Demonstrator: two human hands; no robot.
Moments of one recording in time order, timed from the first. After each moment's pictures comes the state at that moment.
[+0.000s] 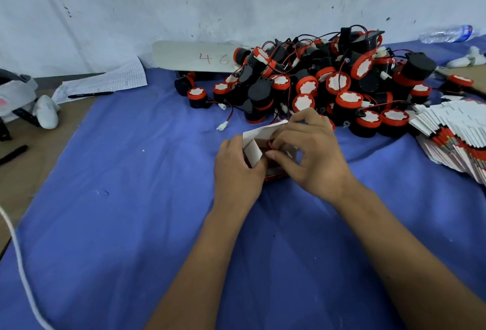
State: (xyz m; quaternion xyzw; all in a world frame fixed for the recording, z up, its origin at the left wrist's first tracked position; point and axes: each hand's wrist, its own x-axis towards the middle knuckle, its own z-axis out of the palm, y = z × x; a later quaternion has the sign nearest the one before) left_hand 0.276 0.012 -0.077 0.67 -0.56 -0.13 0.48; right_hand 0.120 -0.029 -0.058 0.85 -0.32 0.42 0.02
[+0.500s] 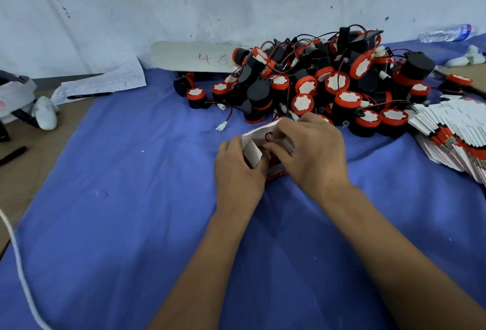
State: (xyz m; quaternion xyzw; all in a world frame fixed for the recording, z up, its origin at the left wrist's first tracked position) left_hand 0.270 0.011 -0.080 0.68 -0.53 -0.12 0.49; right_hand 0.137 -0.014 -0.044 0.79 -0.45 0.41 0.09
